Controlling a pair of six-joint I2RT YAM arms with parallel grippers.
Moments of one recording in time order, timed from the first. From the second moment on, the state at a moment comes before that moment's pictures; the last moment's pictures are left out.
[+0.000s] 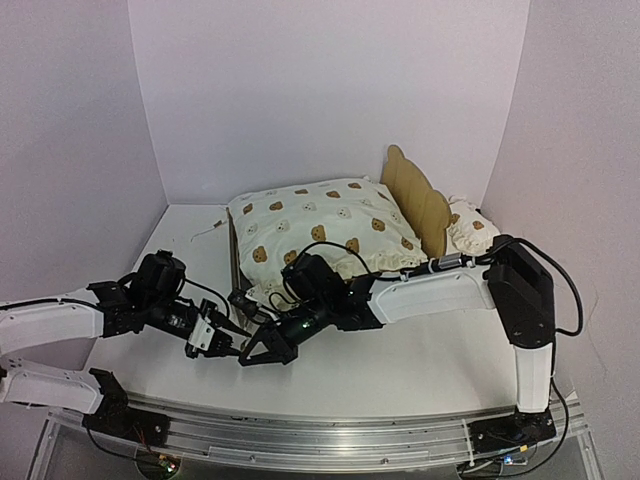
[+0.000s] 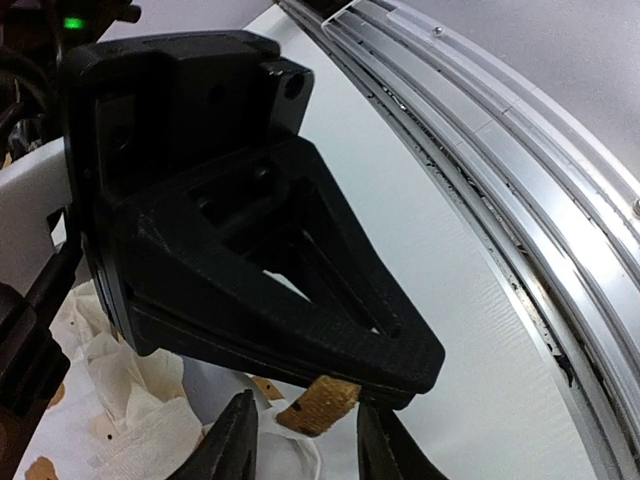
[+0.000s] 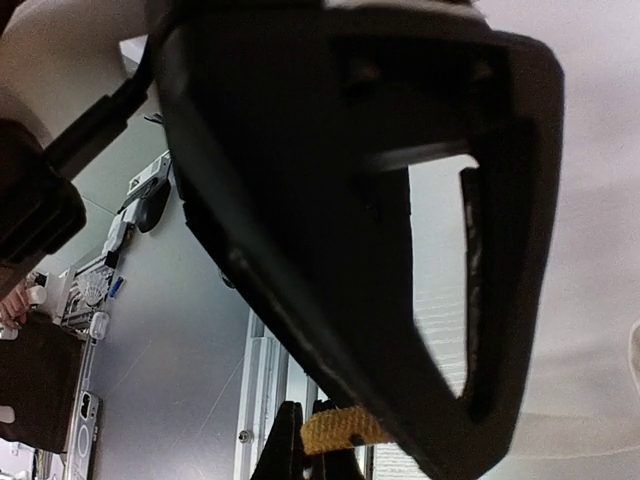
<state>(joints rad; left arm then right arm) -0.70 1.04 0.53 -0.22 0.73 1.25 1.12 2.06 1.42 0.02 -0.78 0.23</state>
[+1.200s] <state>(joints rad) -0.69 1.36 0.81 -0.57 0.25 0.33 1.11 2.16 1.36 0.36 -0.04 0.59</state>
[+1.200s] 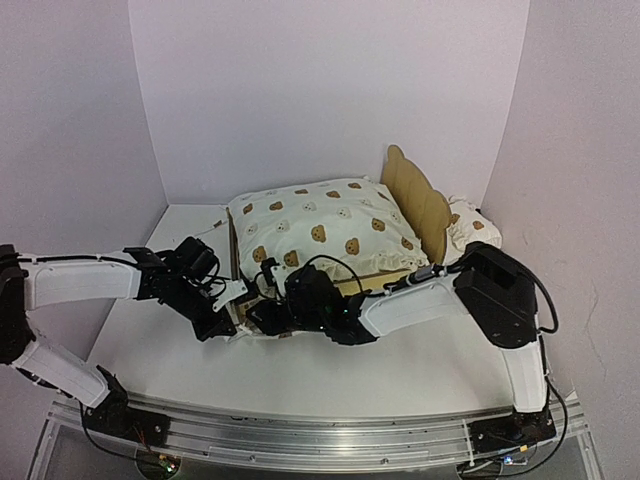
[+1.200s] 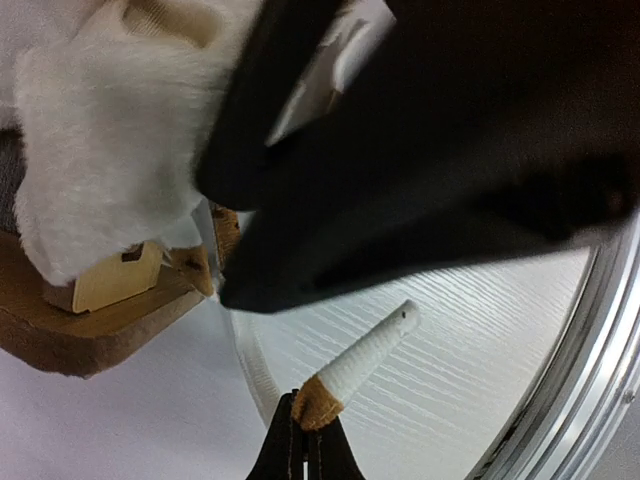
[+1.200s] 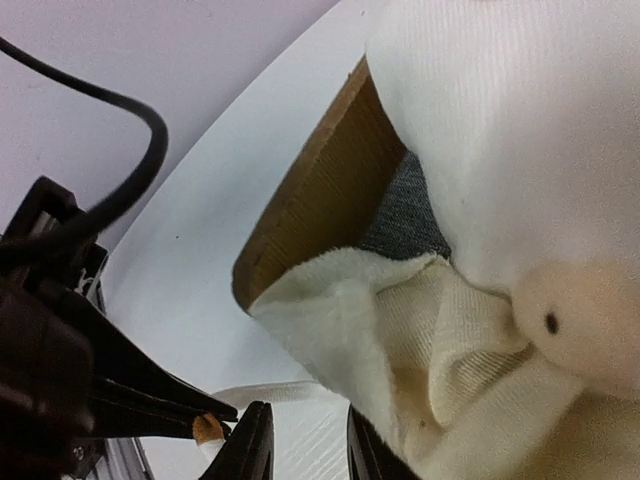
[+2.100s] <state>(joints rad) -0.62 1.42 0.88 -0.61 0.21 0.09 1.17 2.34 1.49 0.43 0.23 0.68</state>
